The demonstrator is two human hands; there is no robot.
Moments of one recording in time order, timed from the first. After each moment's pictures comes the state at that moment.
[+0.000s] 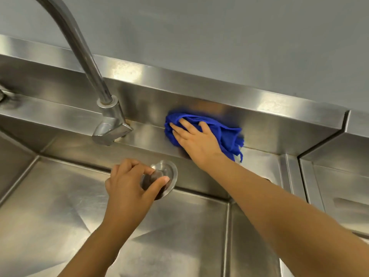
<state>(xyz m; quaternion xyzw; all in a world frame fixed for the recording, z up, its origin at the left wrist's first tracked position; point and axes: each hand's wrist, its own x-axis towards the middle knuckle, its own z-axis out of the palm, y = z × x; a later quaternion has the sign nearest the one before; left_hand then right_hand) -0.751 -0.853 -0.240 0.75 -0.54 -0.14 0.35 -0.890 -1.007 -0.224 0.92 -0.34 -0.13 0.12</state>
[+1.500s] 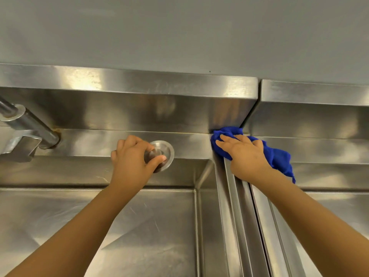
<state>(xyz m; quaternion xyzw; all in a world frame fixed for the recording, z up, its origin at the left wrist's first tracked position) -0.858 -0.938 -0.237 0.73 -0.64 -0.14 0.20 -1.115 -0.970 -0.217 0.77 -0.63 -0.14 -0.06</state>
